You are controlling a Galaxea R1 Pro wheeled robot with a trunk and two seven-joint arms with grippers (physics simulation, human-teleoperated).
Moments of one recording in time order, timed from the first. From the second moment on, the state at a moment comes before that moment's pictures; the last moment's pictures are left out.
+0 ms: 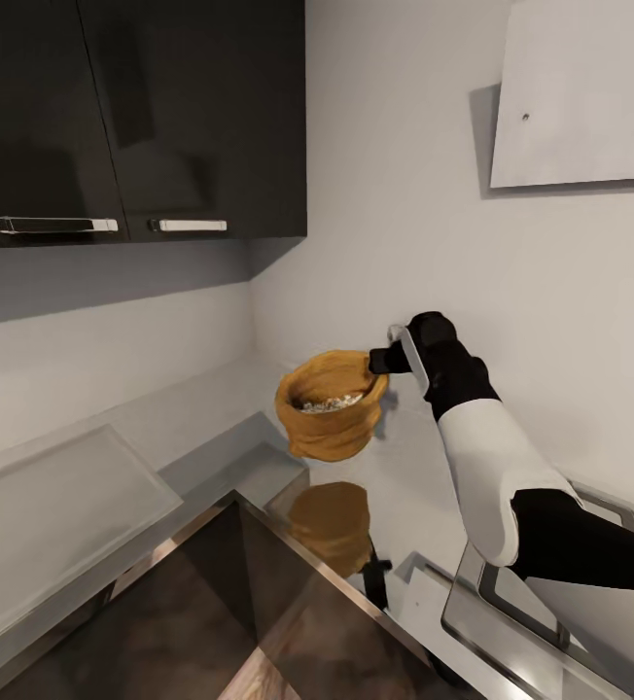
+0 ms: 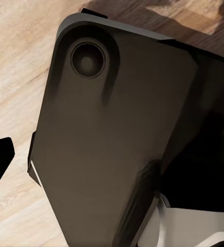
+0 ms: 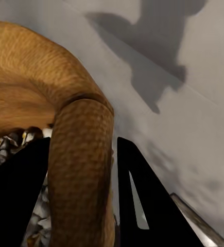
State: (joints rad) left arm 0.00 -0.03 0.00 -0.05 0.30 -0.03 -0.01; right arm -1.28 0.17 -0.07 -0.73 0.16 1.04 0.06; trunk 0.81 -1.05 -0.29
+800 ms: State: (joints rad) left arm 0.00 -0.03 0.01 -0.05 0.30 -0.05 -0.01; right arm -1.28 0.17 -0.09 -0.73 0.16 1.04 0.06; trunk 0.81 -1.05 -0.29
